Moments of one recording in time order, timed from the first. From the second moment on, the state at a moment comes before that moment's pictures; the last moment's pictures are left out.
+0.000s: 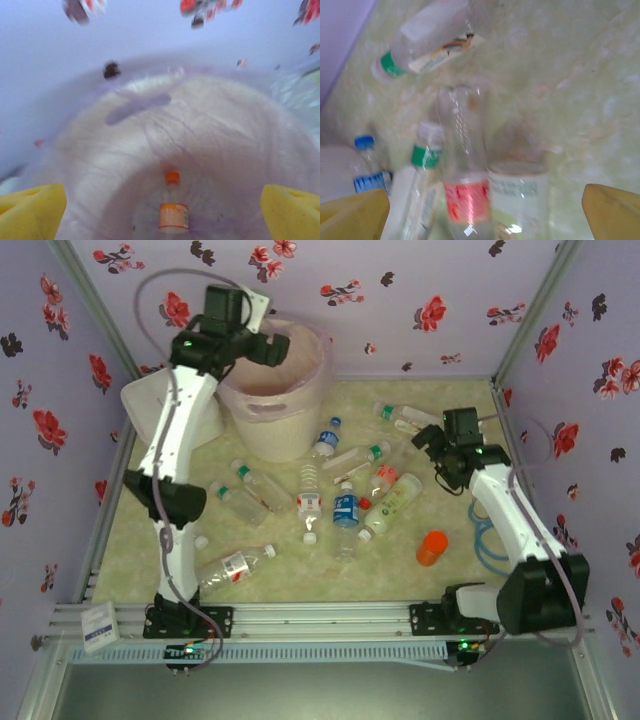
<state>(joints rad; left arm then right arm) -0.38 2.05 2.60 -1.05 -0.03 0.12 0.14 1.33 1.10 -0.70 0.06 1.01</state>
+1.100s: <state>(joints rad) -0.45 1.19 1.49 -0.94 -0.11 -0.02 0.04 2.26 1.77 -0.57 0.08 1.67</state>
